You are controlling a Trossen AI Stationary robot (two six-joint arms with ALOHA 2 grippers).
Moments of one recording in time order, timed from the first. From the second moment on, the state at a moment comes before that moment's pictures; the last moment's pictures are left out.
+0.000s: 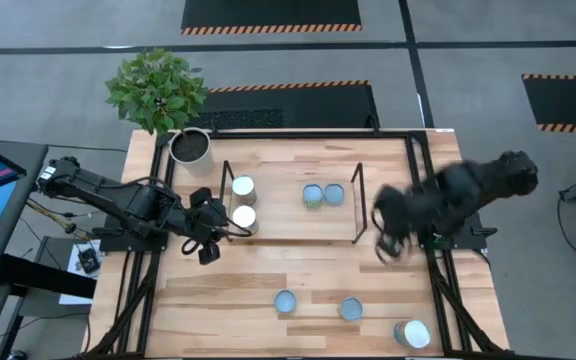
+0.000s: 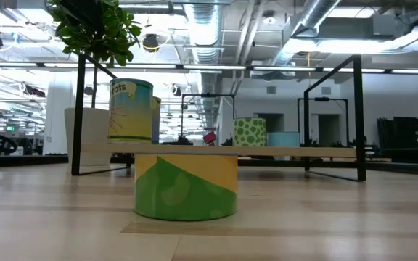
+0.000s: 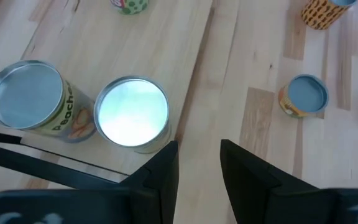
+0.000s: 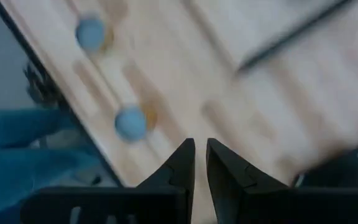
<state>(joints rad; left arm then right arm) -0.34 1.14 1.12 -0.97 -0.30 -0.52 0.43 1.35 1.67 -1.57 0.08 1.07</state>
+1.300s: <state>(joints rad) -0.34 1.14 1.12 -0.86 -0.27 -0.47 1.07 1.71 1.43 -1.46 -0.15 1.97</state>
